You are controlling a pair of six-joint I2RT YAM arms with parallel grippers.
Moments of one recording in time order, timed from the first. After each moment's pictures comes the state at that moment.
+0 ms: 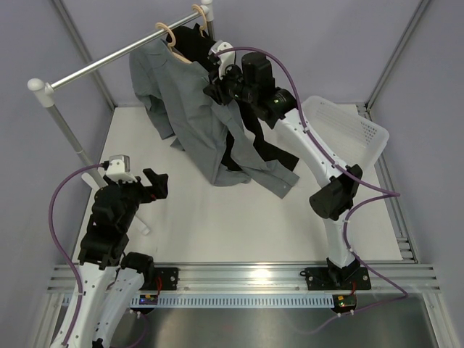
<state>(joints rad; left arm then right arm) -0.21 0.44 0.68 -0.45 -0.06 -0.31 0.64 2.09 2.36 -0.42 -0.31 -0.16</state>
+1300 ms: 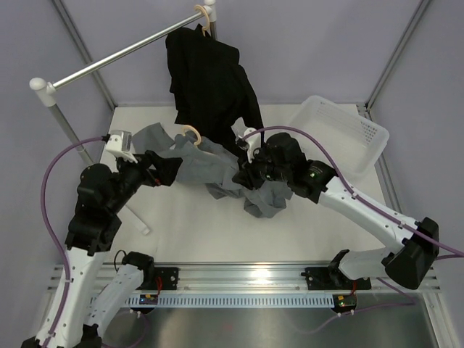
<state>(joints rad) -0.23 0.60 0.93 -0.45 0.21 -0.36 0.79 1.32 1.23 -0.36 -0.29 0.02</state>
